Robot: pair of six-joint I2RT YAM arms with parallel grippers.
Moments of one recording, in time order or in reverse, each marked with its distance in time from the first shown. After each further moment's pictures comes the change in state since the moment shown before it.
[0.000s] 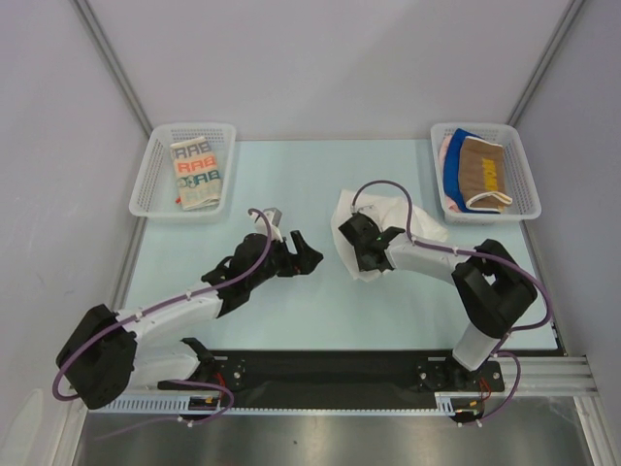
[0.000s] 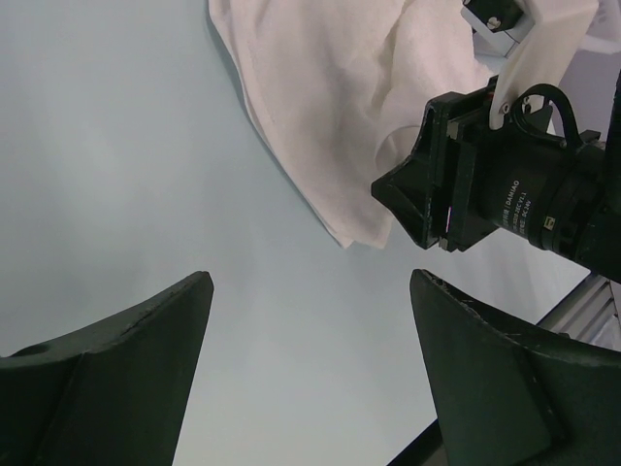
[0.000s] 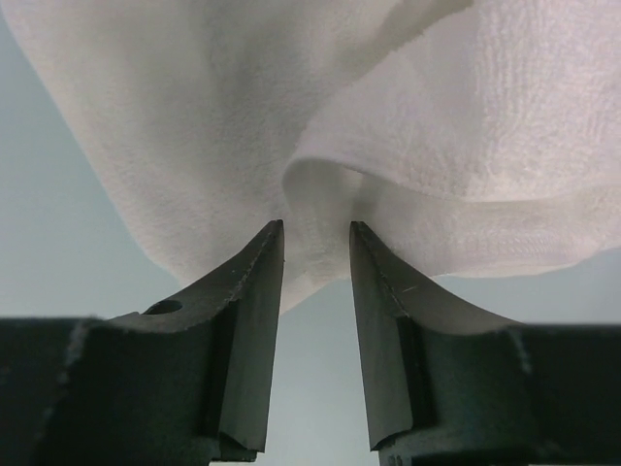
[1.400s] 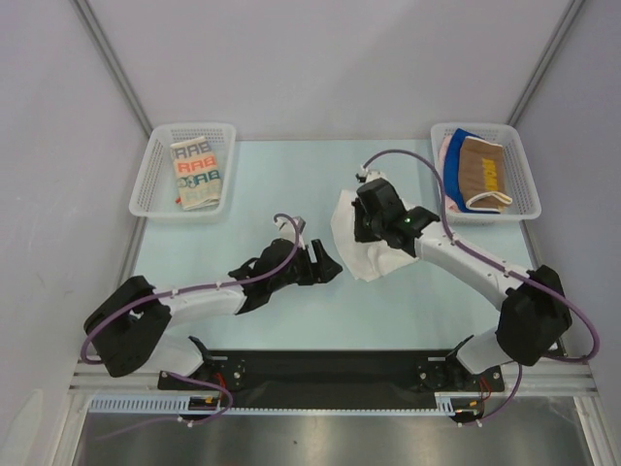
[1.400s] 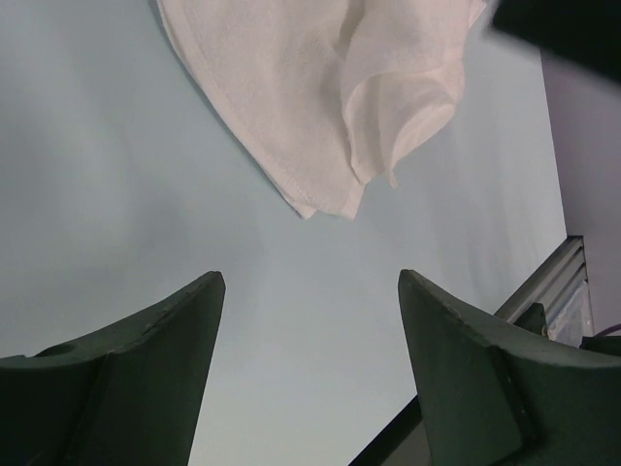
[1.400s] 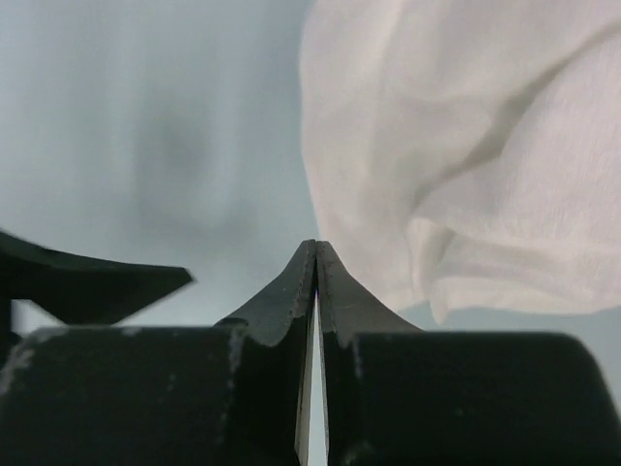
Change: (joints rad) left arm -0.114 0.240 0.048 0.121 0.027 -0.114; right arm -0.063 -0.227 0.213 -0.029 -0.259 0.003
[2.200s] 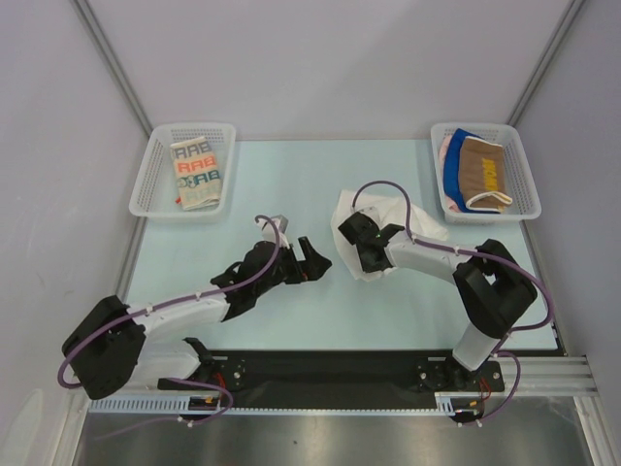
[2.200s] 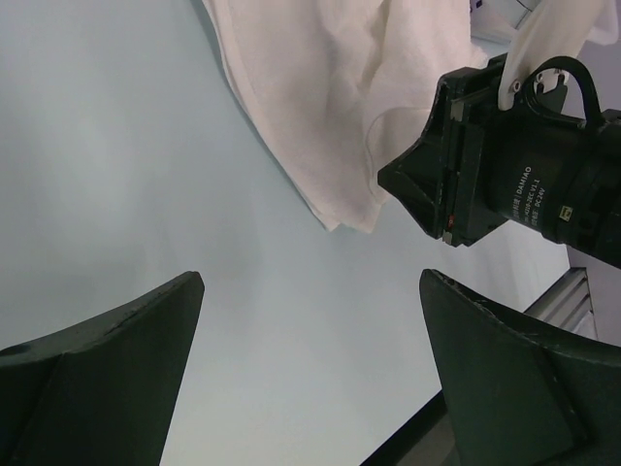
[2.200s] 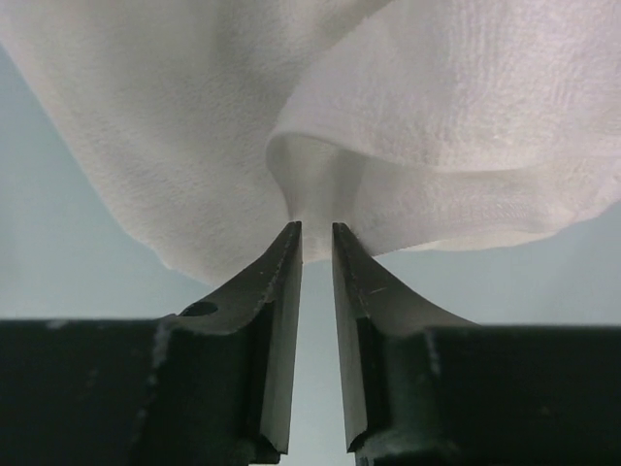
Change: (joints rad) left arm 0.044 -0.175 -0.074 -0.053 -0.064 0.021; right arm 0.069 0.227 -0.181 -0.074 0.259 -0.016
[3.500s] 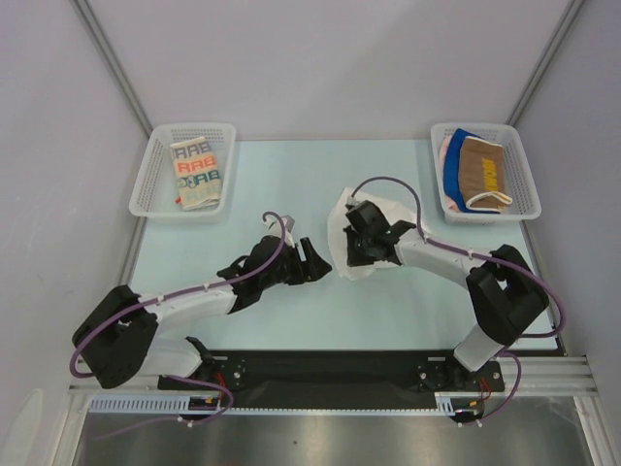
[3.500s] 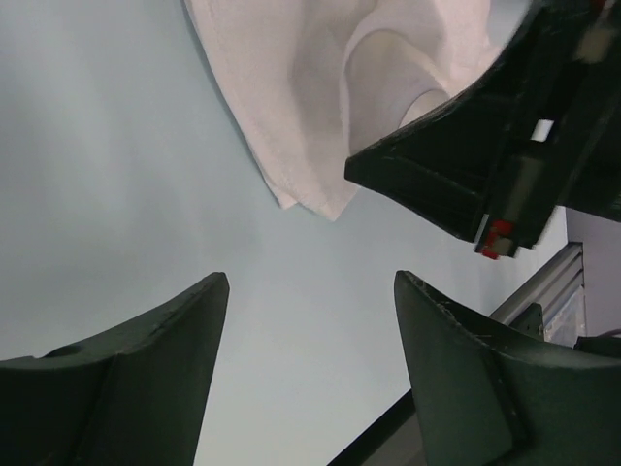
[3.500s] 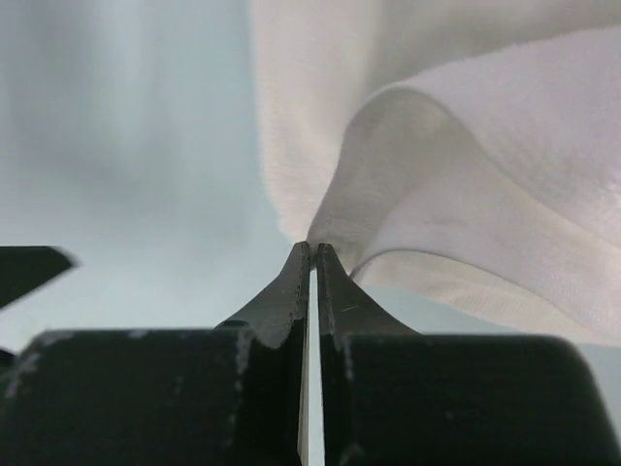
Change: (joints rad) left arm 0.020 0.072 0.049 -0.055 0.093 -0.036; right arm -0.047 -0.059 -0.027 0.142 -0.364 0.057
